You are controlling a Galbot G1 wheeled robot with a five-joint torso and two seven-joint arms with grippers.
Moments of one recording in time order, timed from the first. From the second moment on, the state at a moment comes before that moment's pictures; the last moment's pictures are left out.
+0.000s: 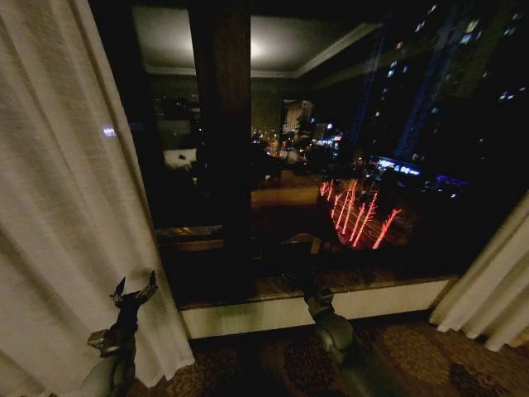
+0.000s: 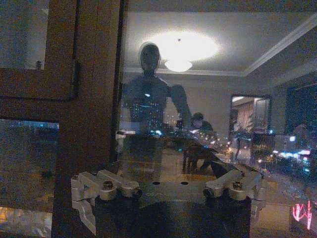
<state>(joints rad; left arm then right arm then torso) 1.37 -1.33 -0.81 -1.78 -0.47 -0.21 0.06 -1.05 1.14 0.16 1.71 0.32 0.07 0.16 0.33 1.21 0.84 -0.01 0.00</state>
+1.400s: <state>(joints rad) 1.37 -1.33 -0.81 -1.78 -0.47 -0.21 0.06 -1.05 1.14 0.16 1.71 0.32 0.07 0.16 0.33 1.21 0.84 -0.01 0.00</state>
